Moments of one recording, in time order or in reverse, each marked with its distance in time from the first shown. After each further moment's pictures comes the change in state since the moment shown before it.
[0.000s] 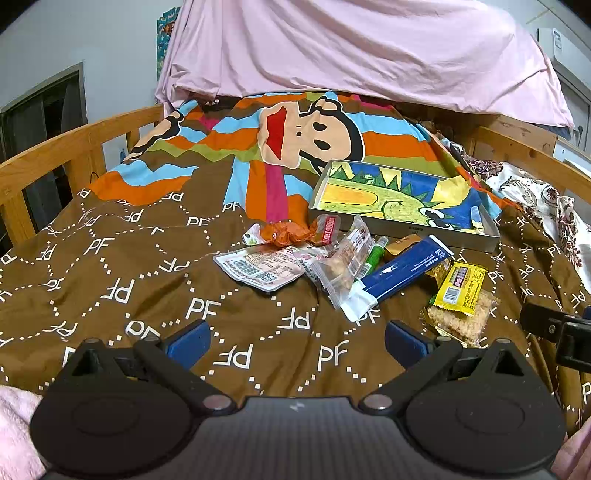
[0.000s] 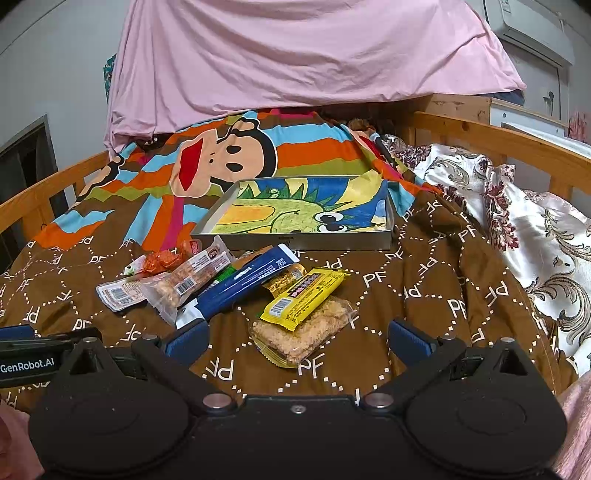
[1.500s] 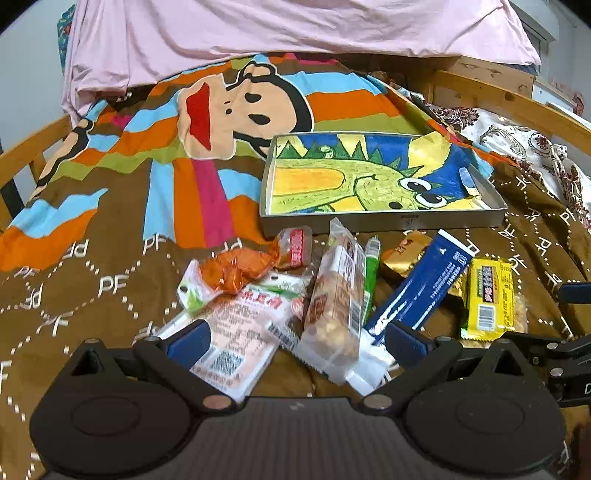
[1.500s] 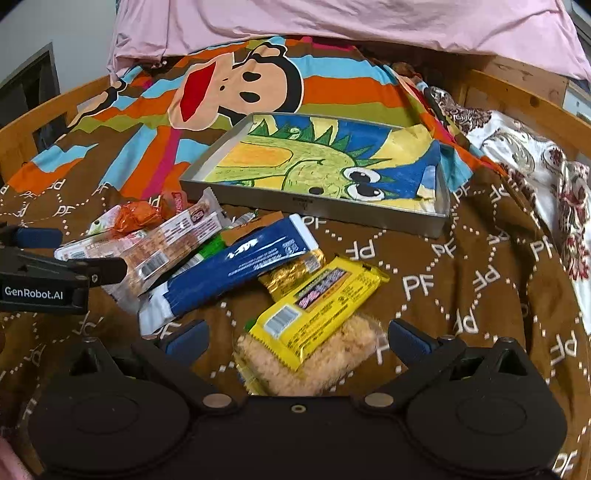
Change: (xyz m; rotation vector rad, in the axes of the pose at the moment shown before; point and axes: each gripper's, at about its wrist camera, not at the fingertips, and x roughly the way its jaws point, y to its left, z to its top) left arm 0.124 -0.009 0.067 0.233 0.119 -0.140; right arm 0.121 0.009 0.046 -0.132 0.230 0.029
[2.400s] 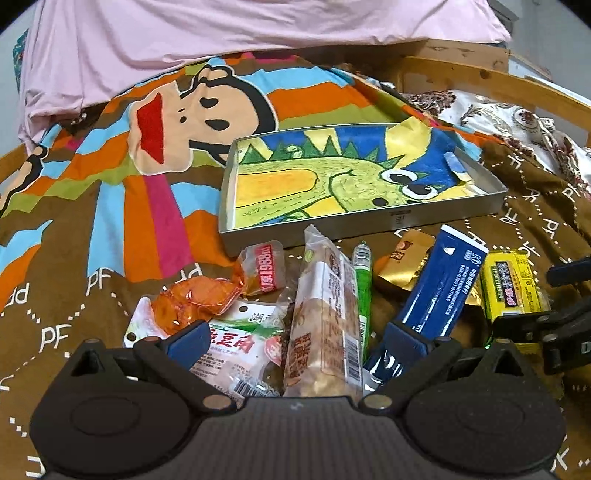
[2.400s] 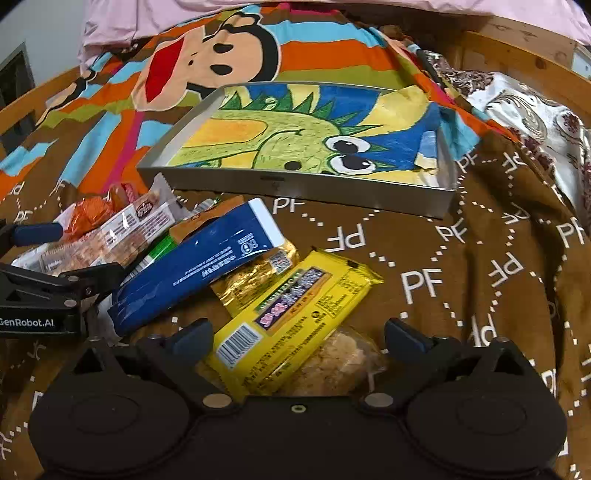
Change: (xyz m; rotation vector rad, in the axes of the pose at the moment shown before) left arm 0.055 -0.009 0.006 0.117 -0.035 -0.068; right arm 0.060 -0.020 0.010 0.050 0.093 0.003
